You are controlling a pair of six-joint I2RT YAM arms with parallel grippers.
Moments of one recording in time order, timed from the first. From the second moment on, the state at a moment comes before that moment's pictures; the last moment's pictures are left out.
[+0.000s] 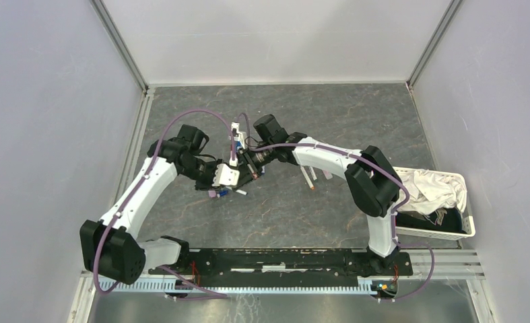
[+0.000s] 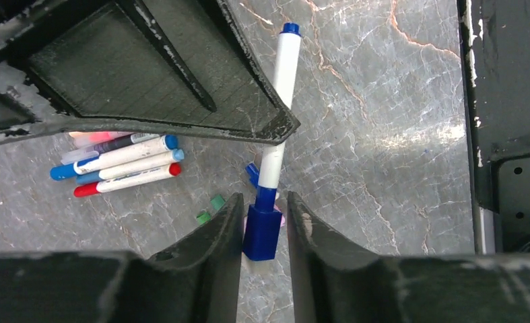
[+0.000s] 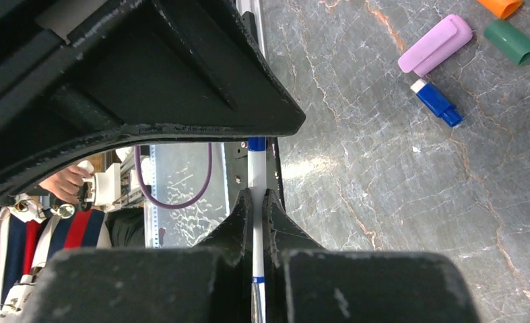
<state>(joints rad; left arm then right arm) -0.29 1.23 1.05 -1.14 0.64 1.47 0.81 1.97 1.45 -0.22 -0.99 0.33</state>
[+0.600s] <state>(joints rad) -0.31 1.25 1.05 -1.16 0.63 1.48 0.85 2.06 1.50 -0.13 -1.01 0.42</state>
